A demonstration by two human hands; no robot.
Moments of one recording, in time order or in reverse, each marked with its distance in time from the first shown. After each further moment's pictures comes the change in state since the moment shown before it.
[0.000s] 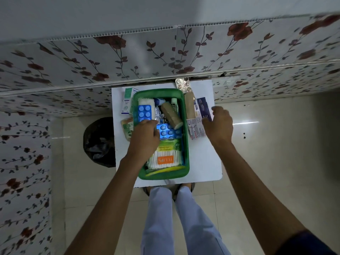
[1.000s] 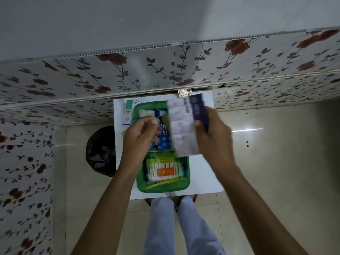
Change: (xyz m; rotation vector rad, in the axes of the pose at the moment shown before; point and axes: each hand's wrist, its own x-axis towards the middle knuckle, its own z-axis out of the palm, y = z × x) left_hand -0.004 0.016 -0.024 -0.845 0.141 -0.162; right_hand -0.051 -0.061 -0.055 0.380 -0.138 -0.193
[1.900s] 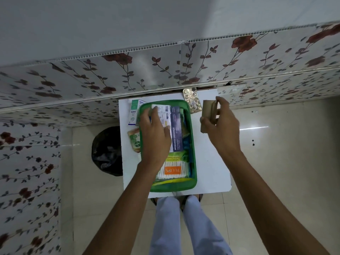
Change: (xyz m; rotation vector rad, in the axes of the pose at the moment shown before) left_hand 0.016 -0.016 0.027 0.654 0.157 0.294; right_hand 0.041 0.048 0.012 -0.143 0.126 0.046
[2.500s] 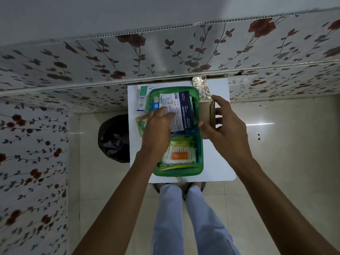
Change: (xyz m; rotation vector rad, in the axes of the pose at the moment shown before) left_hand -0.008 -0.027 -0.010 0.230 -0.138 0.210; right_hand -0.051 -0.026 -0.020 0.076 -0.211 -0.096
